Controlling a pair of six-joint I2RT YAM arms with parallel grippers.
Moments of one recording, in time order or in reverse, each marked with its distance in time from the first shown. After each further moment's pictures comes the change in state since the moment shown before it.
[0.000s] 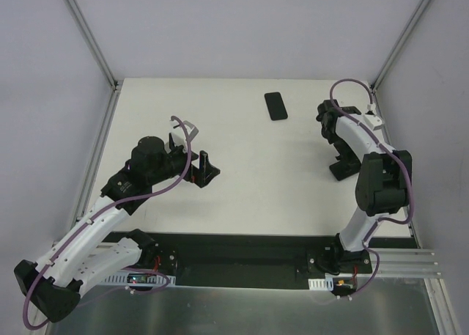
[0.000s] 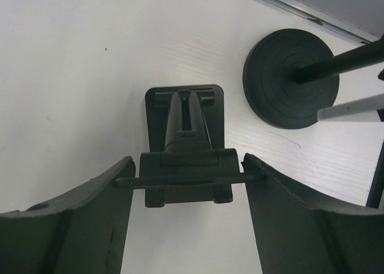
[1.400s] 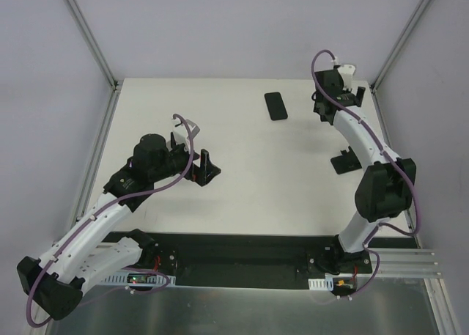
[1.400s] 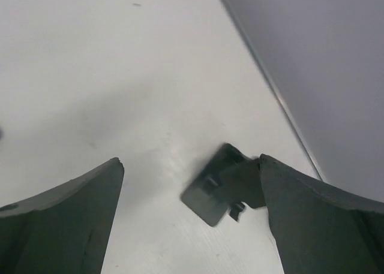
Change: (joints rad) left arm 0.018 0.029 0.000 0.014 0.035 -0.002; right arm 0.060 -0.085 0.109 0.481 -0.057 -0.967
